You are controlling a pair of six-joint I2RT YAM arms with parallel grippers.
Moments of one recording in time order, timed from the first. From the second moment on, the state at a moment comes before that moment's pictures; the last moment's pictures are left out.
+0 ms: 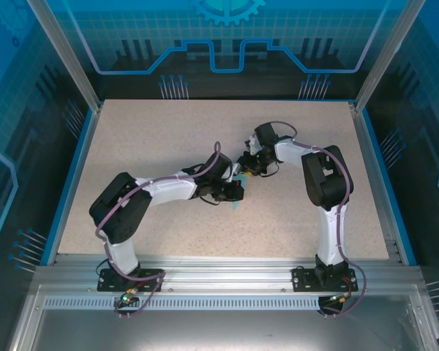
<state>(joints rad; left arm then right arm) -0.69 1.84 1.09 -0.17 0.42 -0.66 0.35 2.13 1.43 -0.50 -0.54 0.44</state>
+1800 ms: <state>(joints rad) -0.73 1.38 0.81 -0.29 -0.29 -0.74 0.54 1.93 1.35 -0.72 -0.11 0.47</state>
